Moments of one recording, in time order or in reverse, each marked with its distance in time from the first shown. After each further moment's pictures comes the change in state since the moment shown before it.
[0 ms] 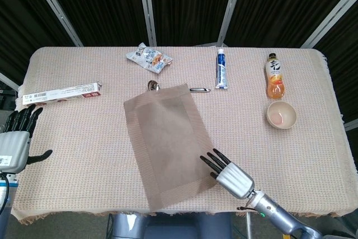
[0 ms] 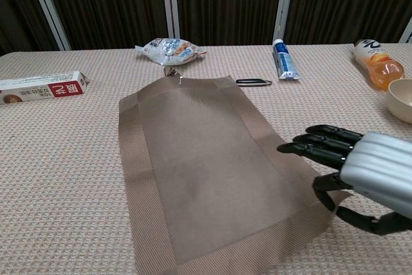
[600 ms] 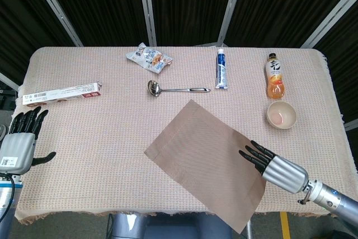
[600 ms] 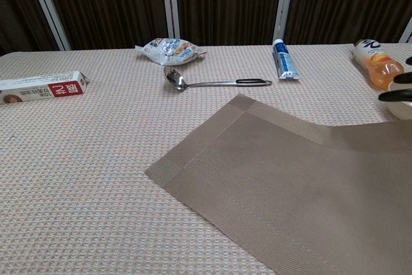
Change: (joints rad) left arm -0.005 -0.024 0.011 -0.002 0.002 -0.010 0.046; right arm 0.061 0.313 -0.021 0.269 -0.227 0.238 -0.016
